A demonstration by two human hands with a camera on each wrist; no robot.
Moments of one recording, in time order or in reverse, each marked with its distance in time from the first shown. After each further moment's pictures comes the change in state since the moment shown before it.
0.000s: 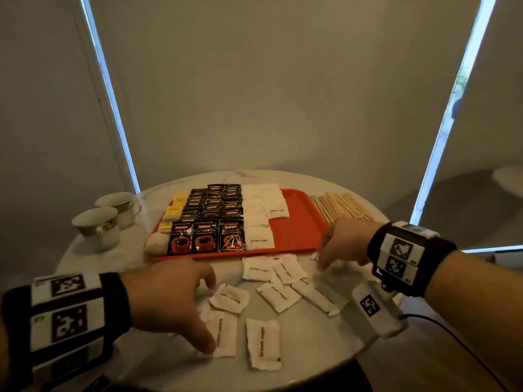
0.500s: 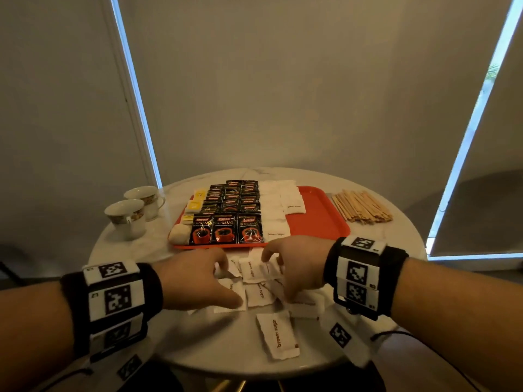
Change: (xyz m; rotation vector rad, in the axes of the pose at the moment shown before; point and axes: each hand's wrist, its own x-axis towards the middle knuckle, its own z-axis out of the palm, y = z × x) left_hand 0.002 -0.002 0.011 -0.154 0.117 -0.093; right_hand -0.032 -0.083 0.046 -0.232 -0.191 -0.402
